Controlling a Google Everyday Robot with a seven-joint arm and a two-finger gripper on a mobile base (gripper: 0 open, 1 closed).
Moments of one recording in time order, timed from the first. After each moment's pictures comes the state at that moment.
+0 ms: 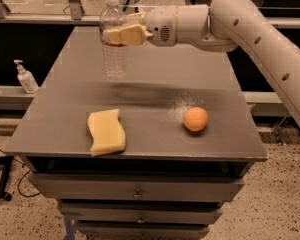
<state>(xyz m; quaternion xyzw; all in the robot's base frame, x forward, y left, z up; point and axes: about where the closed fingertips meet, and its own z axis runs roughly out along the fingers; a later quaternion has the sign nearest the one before) 0.642 0.072 0.992 -0.47 0.58 0.43 0.51</state>
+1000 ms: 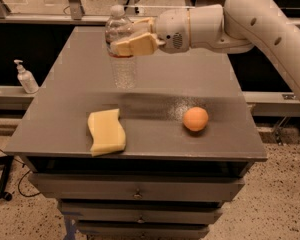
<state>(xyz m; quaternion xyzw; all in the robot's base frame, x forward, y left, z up) 0.597 0.049 0.988 -0.52 0.57 0.42 0.49</state>
